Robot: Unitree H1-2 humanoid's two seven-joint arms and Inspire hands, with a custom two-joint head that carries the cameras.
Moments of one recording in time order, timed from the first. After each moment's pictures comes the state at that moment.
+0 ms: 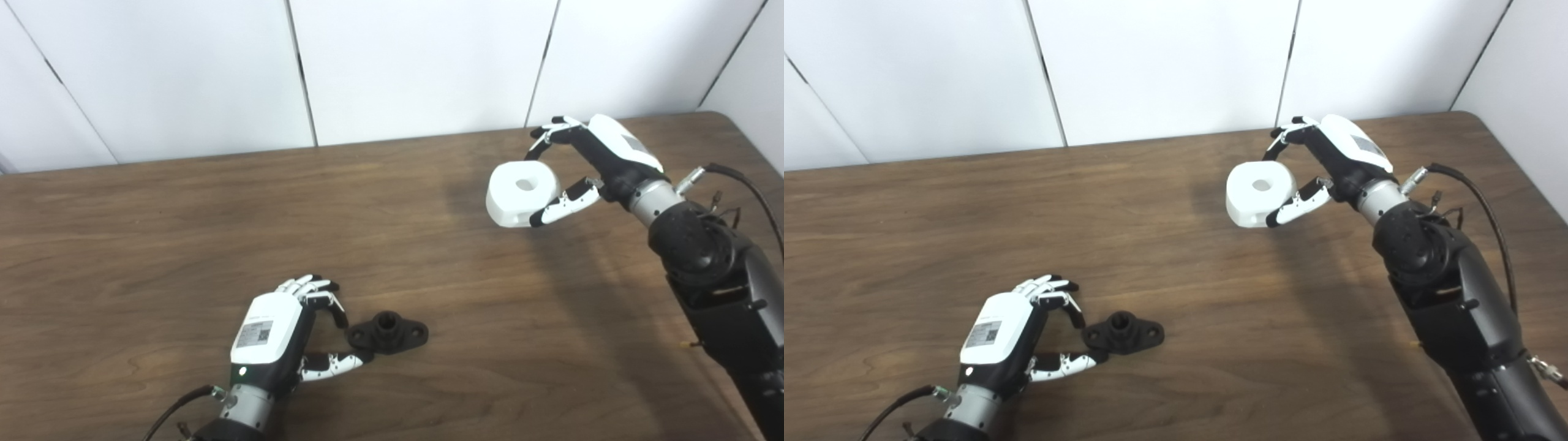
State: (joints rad) left arm 0.10 0.22 -0.35 -0.25 0.97 0.08 -0.07; right arm -0.33 -0.54 0.09 -0.23 -0.53 0.33 0.32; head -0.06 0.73
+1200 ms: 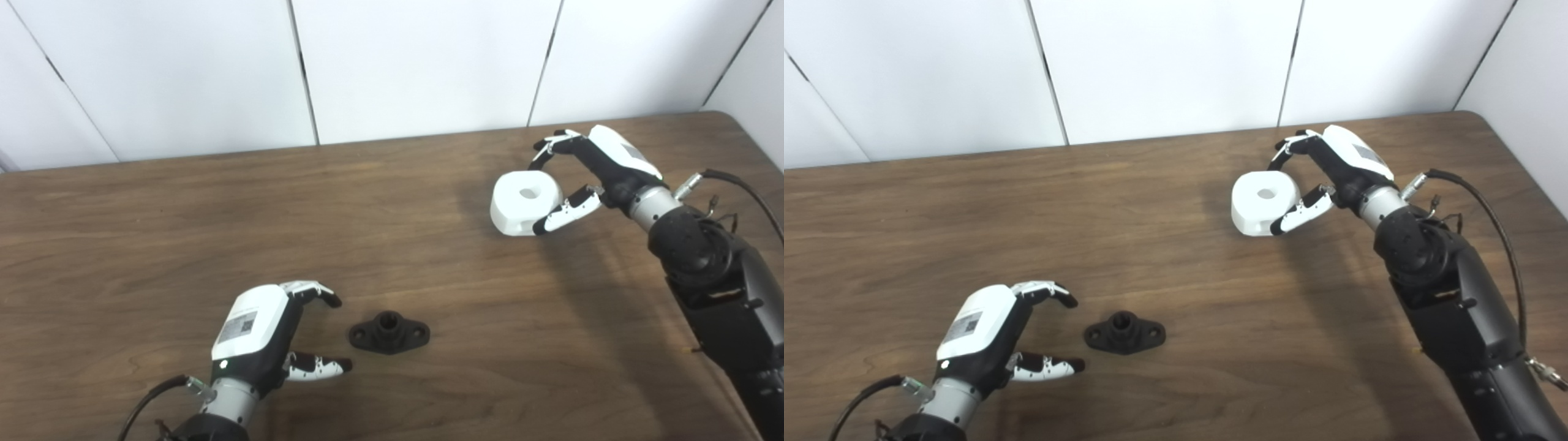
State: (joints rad) left arm 0.12 0.16 -0.26 -0.58 0.98 0.29 -0.44; right arm -0.34 -0.53 0.10 -0.17 -0.53 0.31 0.34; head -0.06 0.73
